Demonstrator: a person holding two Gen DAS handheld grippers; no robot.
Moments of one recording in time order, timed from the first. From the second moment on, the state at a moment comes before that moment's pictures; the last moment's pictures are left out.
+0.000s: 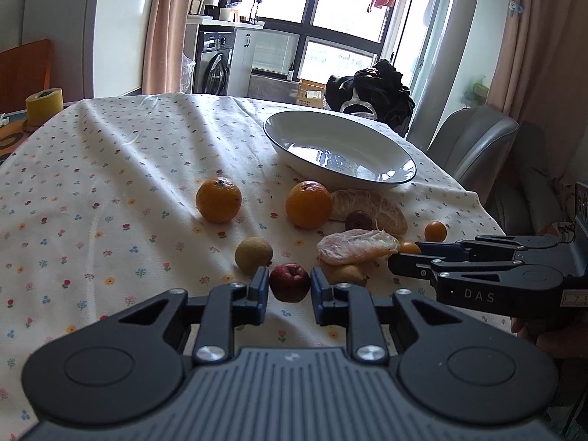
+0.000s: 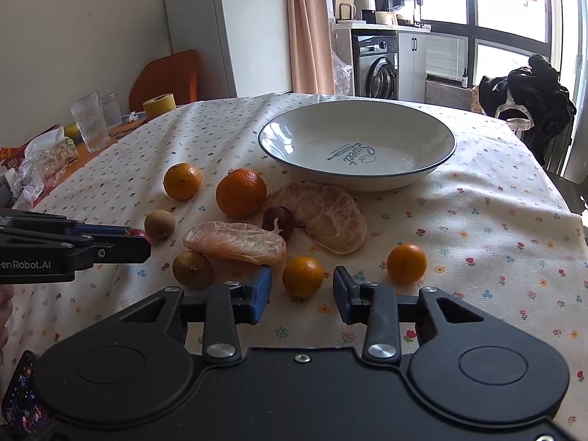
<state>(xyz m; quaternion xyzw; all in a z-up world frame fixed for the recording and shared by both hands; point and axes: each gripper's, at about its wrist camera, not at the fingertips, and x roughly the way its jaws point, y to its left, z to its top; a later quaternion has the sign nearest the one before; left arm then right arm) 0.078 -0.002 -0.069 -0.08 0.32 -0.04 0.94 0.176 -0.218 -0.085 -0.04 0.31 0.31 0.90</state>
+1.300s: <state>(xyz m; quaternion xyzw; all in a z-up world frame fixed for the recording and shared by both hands) 0.118 -0.016 -0.018 -0.08 0.27 -0.04 0.96 0.193 -0.231 -0.027 0.00 0.24 0.32 0.92</state>
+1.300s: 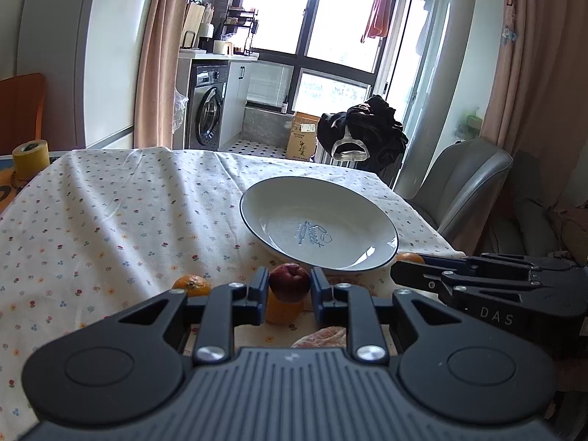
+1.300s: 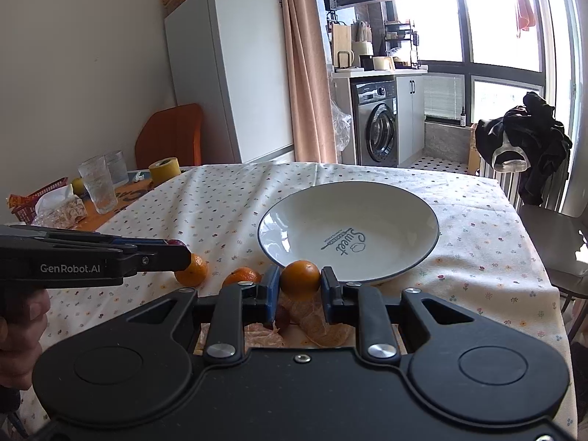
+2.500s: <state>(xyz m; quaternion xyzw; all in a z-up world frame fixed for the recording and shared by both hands) 0.214 -0.039 -0.041 -0.06 0.33 -0.05 0.94 0.252 -0.231 -0.047 0.03 0.26 0.28 0.93</state>
